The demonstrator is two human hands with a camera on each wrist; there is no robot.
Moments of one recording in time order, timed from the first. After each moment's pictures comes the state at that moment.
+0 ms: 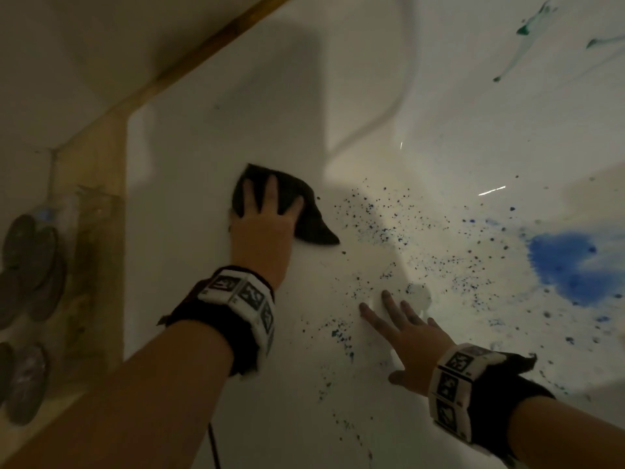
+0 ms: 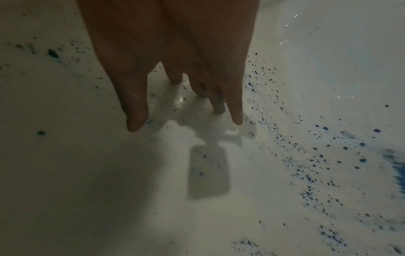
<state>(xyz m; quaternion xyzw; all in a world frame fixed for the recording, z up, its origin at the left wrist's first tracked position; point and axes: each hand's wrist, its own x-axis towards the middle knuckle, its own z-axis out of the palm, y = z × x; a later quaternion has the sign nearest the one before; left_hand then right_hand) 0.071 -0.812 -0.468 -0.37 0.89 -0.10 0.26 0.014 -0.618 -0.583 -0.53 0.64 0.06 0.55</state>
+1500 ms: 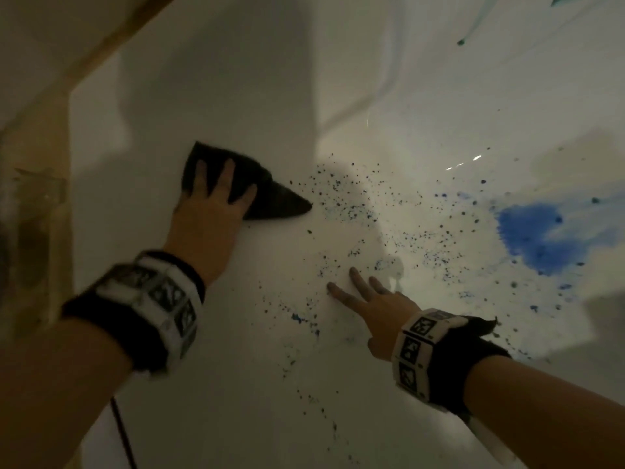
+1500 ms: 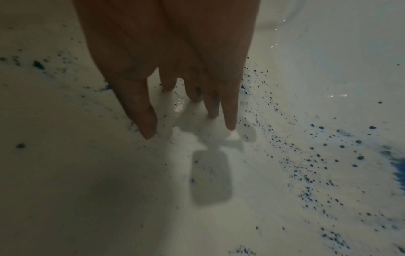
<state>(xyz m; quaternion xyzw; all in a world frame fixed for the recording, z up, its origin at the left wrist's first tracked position) 0.086 -0.818 -0.467 -0.31 0.90 -0.11 0.29 -0.003 -0.618 -0.585 -0.55 0.61 0.04 0.56</state>
